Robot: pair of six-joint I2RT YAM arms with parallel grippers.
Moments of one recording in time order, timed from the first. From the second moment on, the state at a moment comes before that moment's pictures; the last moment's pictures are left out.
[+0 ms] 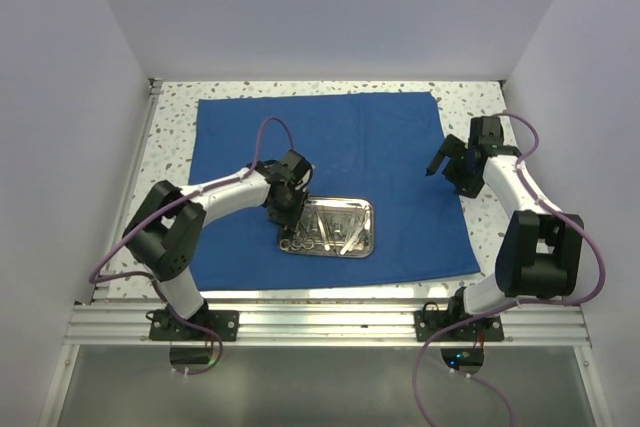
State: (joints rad) left arm -0.66 1.72 1.08 -0.64 0.01 -0.34; right arm -0.09 1.52 1.06 -0.60 -0.07 0.50
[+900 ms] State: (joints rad) left arm -0.66 1.83 1.24 -0.72 0.00 -0.34; right arm -0.09 1.53 1.06 -0.60 -0.07 0.49
